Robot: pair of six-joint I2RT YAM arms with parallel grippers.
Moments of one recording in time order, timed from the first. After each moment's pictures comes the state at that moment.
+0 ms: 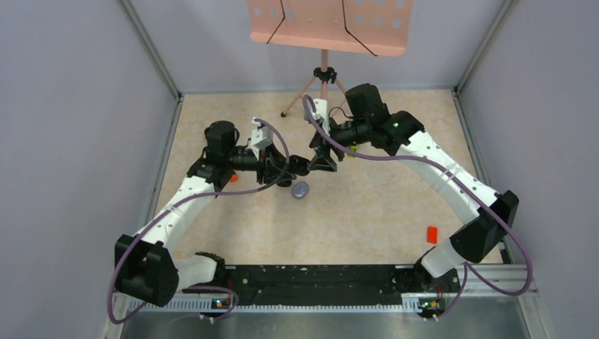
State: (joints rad) left arm -0.30 1.21 0.90 -0.06 1.24 0.19; right arm 0.68 1.53 1.64 -0.76 -0.70 -0.46
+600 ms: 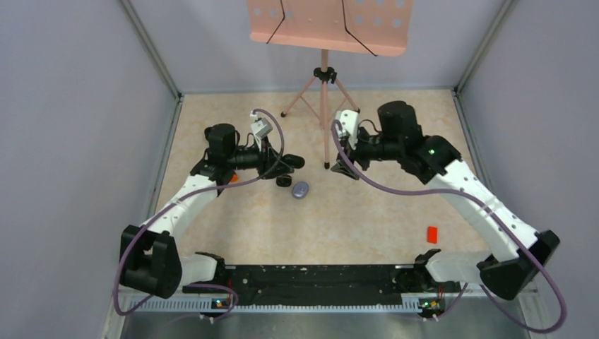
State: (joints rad) left arm -0.27 1.26 0.86 0.04 1.03 -0.07; right arm 0.65 1.29 1.40 -0.70 -0.52 -0.50
